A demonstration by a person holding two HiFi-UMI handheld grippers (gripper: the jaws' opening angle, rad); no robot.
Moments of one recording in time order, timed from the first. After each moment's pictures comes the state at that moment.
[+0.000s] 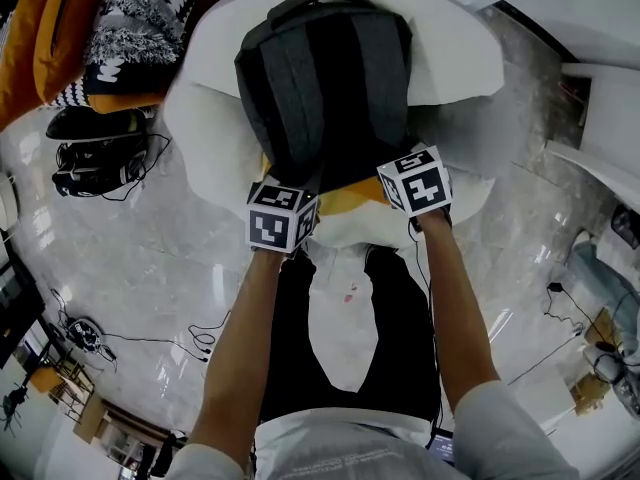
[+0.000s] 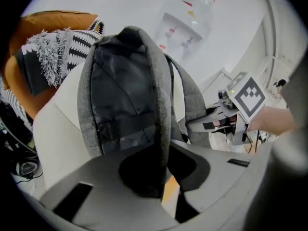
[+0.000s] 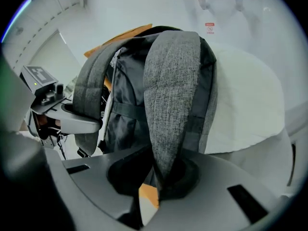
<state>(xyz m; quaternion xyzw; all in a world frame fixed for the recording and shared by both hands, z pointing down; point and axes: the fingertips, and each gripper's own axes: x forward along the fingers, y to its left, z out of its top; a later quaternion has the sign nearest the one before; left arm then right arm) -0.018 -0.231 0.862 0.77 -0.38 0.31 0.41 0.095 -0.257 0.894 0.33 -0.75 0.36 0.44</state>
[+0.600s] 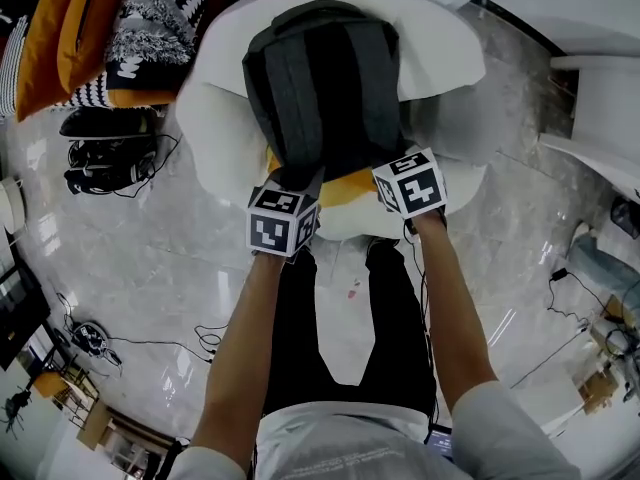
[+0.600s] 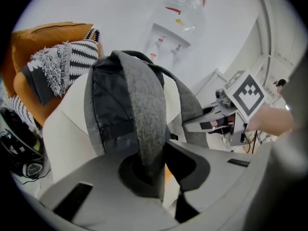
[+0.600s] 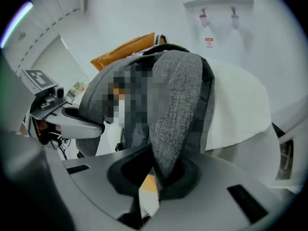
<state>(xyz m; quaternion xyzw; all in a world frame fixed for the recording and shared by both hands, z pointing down) -0.013 -0.203 0.803 0.78 -0.37 0.31 0.40 0.088 -0.230 0.836 0.33 -0.76 0.37 0.42</state>
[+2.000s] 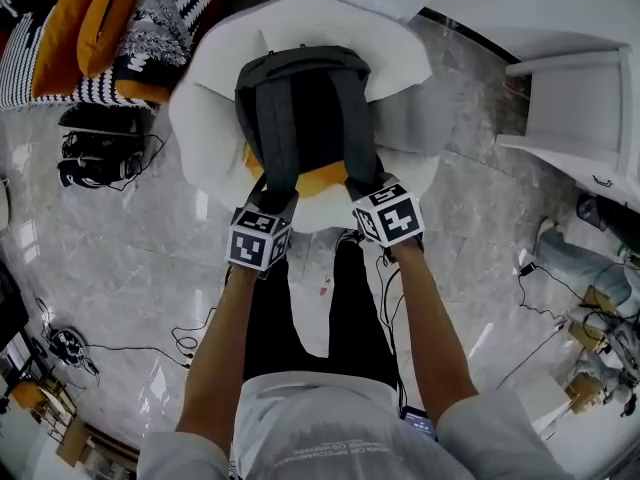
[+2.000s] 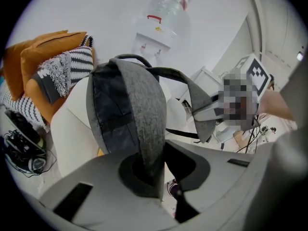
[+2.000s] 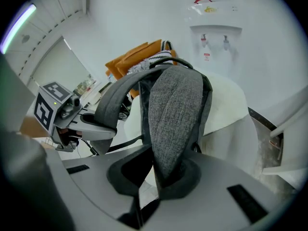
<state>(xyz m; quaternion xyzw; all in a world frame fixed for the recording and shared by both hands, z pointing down) -0.001 -0.109 0.734 0.79 -0.34 0.32 0.39 0.113 -0.132 0.727 0.33 -0.75 0.38 0.43</state>
